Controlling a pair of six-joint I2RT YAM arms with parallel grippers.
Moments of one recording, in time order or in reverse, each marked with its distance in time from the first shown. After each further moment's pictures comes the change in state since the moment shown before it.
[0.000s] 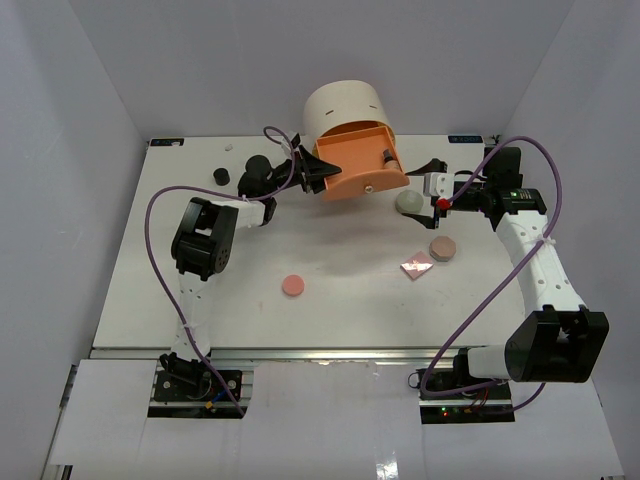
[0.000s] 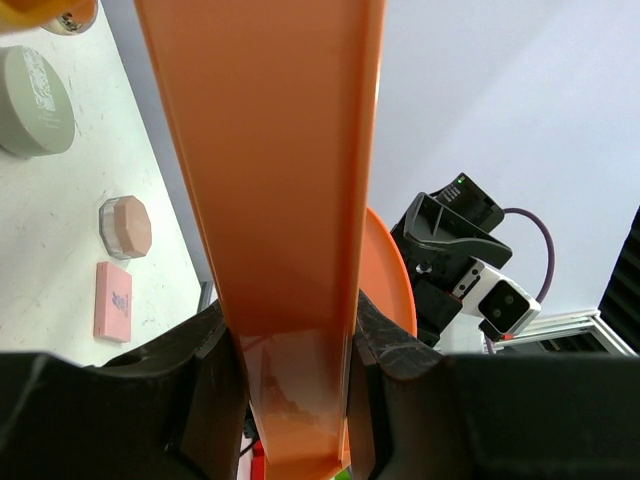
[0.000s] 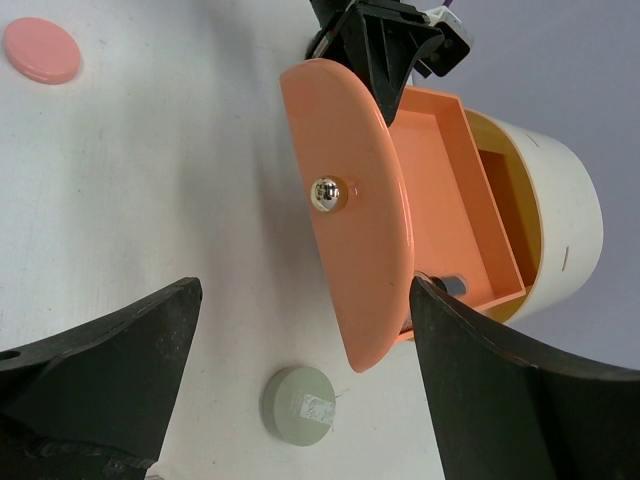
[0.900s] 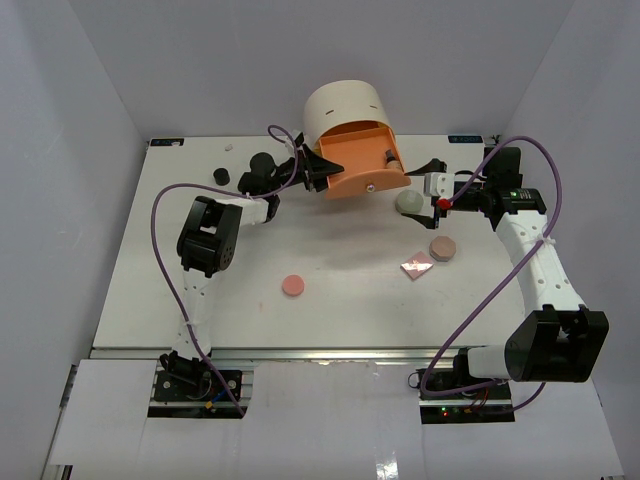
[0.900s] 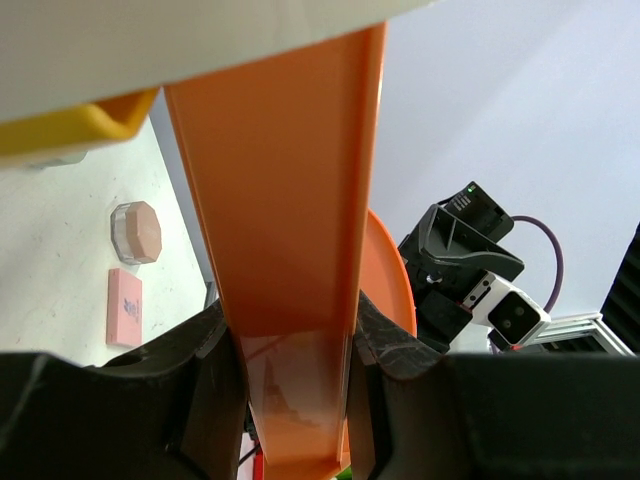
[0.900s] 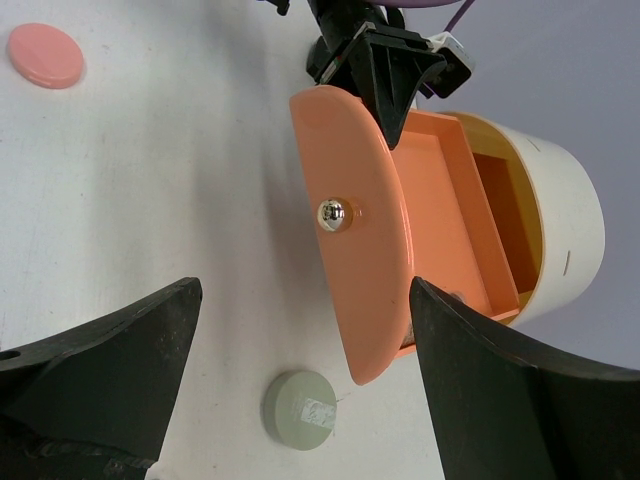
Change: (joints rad) left arm -0.006 0.065 0.086 -0.034 0.011 0.002; right arm 0.000 0.002 0.000 0.000 -0.009 0.000
